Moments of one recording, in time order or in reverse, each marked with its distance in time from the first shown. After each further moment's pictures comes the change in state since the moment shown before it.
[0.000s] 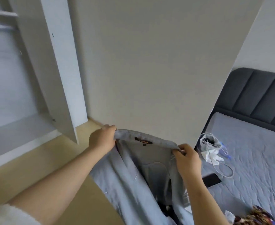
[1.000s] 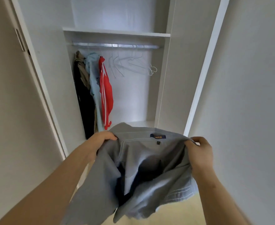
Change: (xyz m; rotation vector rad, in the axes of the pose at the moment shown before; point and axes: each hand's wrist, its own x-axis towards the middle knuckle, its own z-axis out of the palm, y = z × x) left_hand 0.055 -0.531 -0.115 -1.334 0.280 -1.036; right_hand 0.011 -0.330 0.526 0.274 -0.548 -0.227
